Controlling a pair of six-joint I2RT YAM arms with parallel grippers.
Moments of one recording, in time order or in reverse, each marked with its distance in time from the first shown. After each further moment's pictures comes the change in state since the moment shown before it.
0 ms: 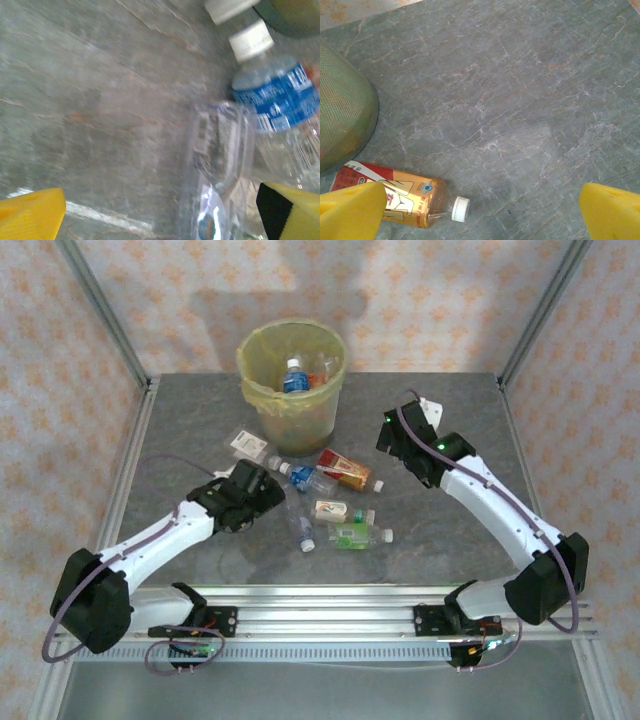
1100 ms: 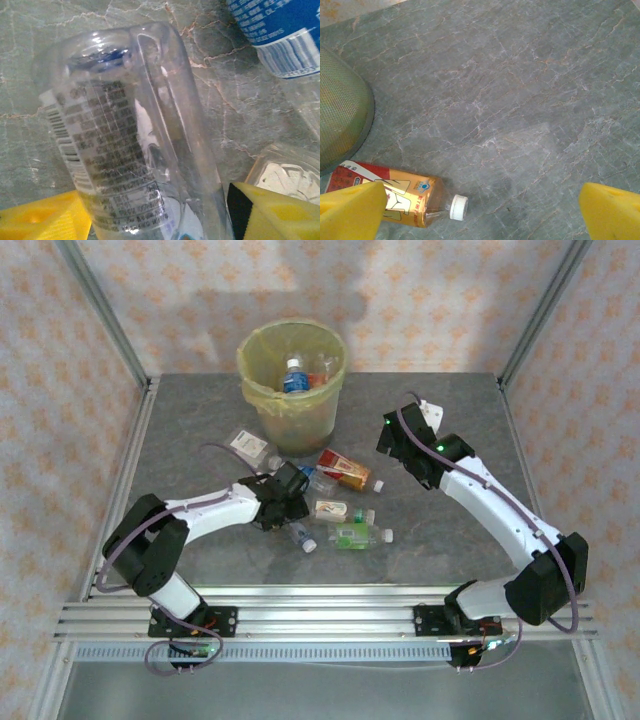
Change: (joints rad) left arm -0.116 0.367 0.131 0.055 0.024 0.064; right arm 0.000 -0.002 -0.015 0.000 0.003 0.021
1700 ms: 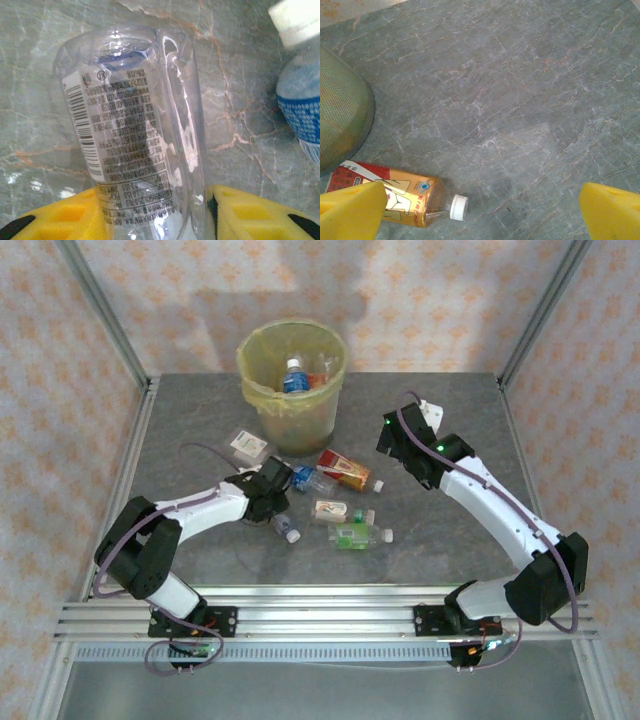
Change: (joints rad) left arm 0.108 -0.040 -0.053 0.051 -0.088 0.005; right arm 0.000 0.000 0.000 0.000 0.000 0.000
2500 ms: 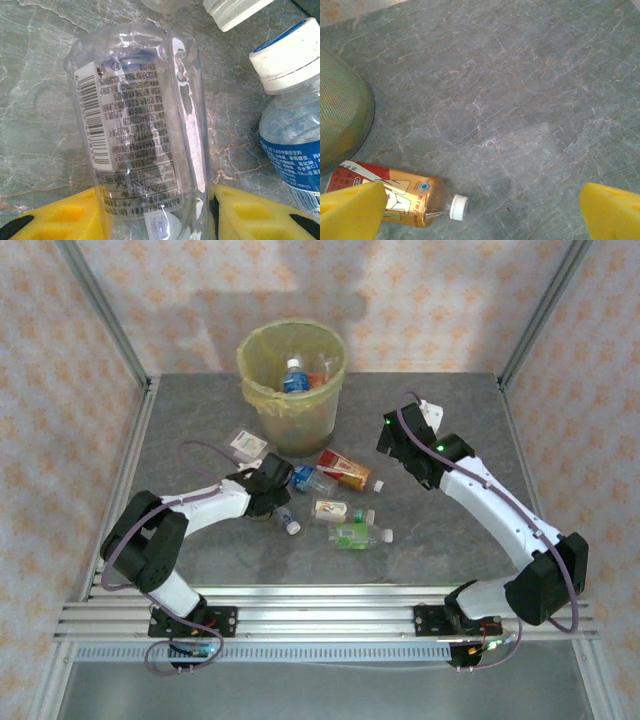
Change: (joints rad) left arm 0.019 0.046 0.009 0.087 -0.022 0.003; right arm 0.000 0.000 0.000 -0.001 0.000 0.000
